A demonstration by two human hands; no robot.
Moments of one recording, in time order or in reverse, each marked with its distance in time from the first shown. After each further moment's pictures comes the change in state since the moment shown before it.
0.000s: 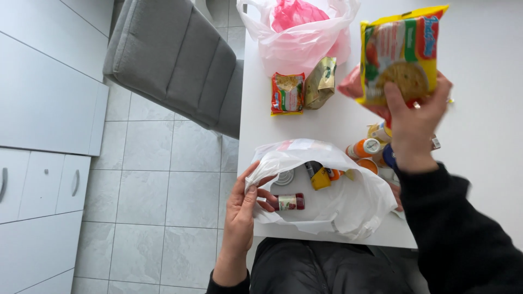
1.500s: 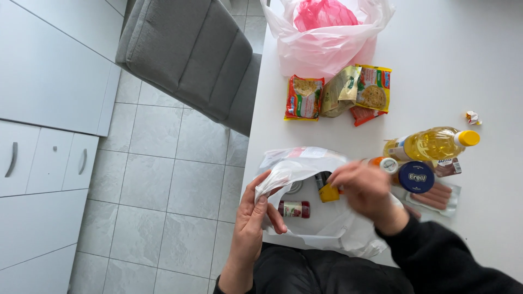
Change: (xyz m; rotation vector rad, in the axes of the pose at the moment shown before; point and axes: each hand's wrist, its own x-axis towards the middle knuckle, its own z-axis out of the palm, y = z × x) left_hand 0.011 -0.007 0.004 -0.131 0.018 -0.090; right_hand -0.071 -0.008 0.033 0.055 -0.631 -0.546
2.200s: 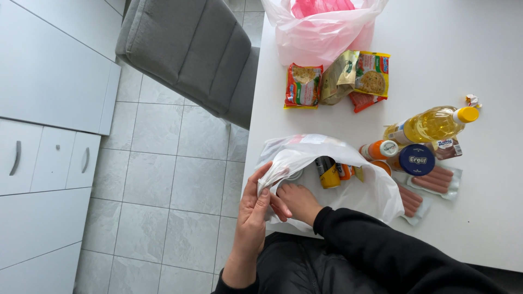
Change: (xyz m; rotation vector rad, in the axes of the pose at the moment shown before) left_hand -0.022 -0.001 0.005 0.042 0.009 0.033; right_hand -0.162 0.049 0.198 -0.417 -0.906 0.311
